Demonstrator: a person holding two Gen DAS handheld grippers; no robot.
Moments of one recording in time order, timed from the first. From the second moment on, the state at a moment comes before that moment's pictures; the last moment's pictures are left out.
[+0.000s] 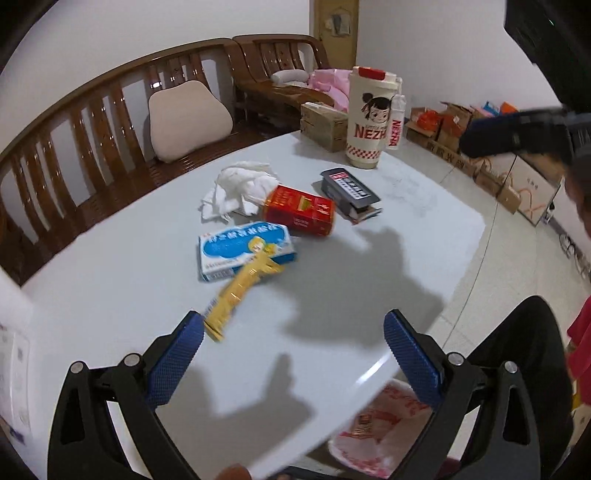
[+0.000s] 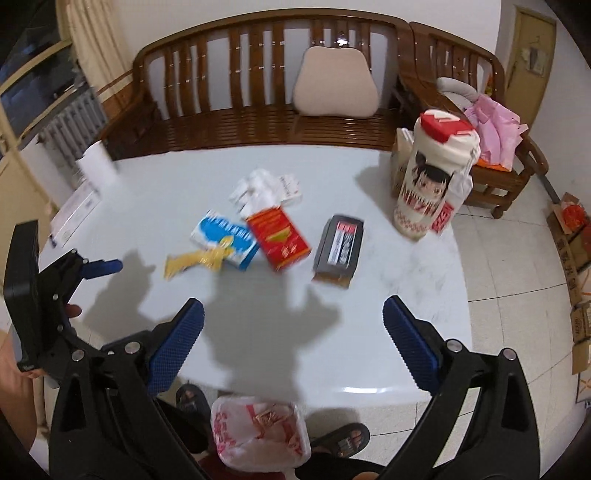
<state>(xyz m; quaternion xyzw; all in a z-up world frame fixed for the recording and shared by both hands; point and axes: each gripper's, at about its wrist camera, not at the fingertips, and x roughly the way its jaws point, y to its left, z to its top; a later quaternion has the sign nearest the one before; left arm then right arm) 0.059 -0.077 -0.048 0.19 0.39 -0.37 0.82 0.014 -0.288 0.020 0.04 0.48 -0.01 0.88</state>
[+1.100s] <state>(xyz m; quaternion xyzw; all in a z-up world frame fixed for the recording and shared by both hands) 0.151 -0.105 -0.136 0.22 0.47 -0.43 0.73 0.163 -0.353 -0.116 0.11 0.57 -0.13 0.80</state>
